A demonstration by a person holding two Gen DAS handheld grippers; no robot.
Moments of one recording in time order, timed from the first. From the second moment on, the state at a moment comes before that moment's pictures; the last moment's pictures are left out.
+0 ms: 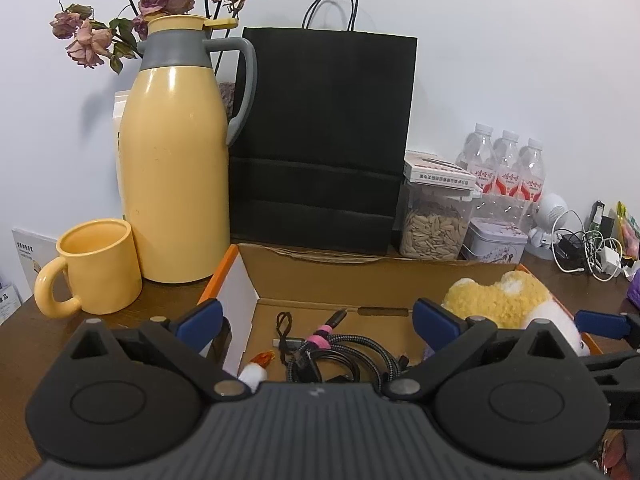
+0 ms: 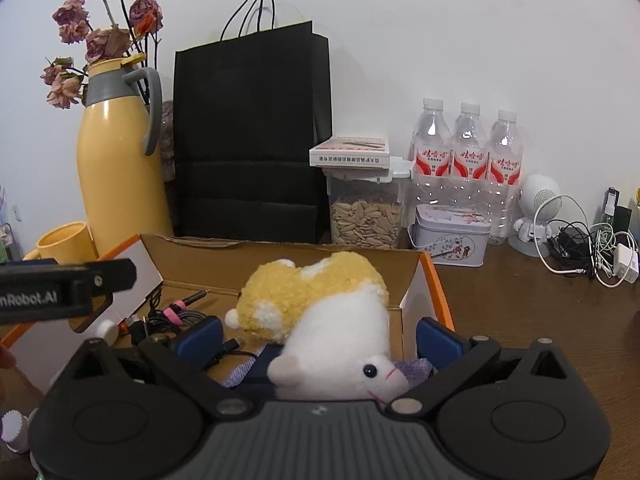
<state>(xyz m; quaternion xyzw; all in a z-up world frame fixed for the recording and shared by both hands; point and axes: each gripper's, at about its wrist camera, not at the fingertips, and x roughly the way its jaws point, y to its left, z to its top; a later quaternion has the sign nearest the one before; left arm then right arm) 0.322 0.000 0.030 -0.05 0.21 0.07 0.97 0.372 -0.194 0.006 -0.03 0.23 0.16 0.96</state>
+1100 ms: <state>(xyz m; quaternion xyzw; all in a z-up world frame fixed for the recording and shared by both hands) 0.205 0.011 0.052 -0.03 0.15 0.03 0.99 0.263 -0.206 0.029 -0.04 0.15 0.17 0.97</state>
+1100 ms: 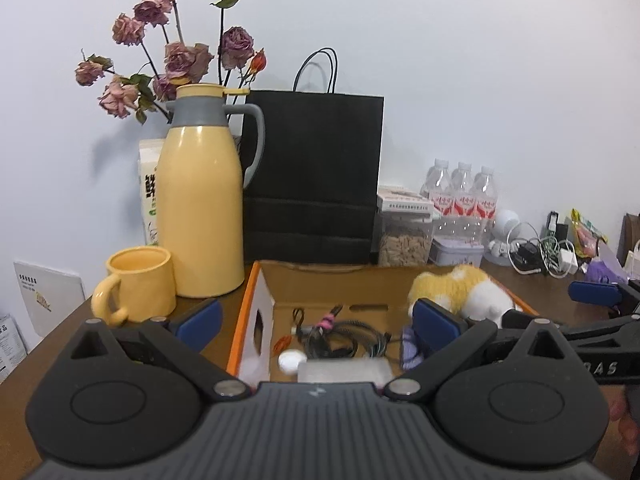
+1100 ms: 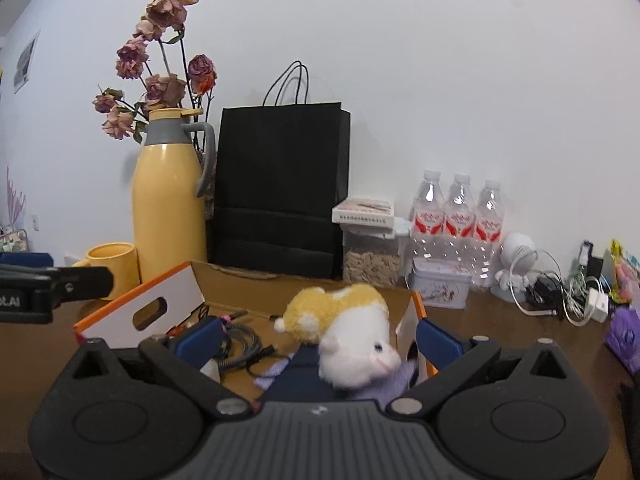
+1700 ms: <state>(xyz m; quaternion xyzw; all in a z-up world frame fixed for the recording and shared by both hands) 0.152 0.031 -0.012 -0.02 0.23 0.04 0.97 0.188 -0.216 -0.021 -0.06 0.20 0.18 0.96</state>
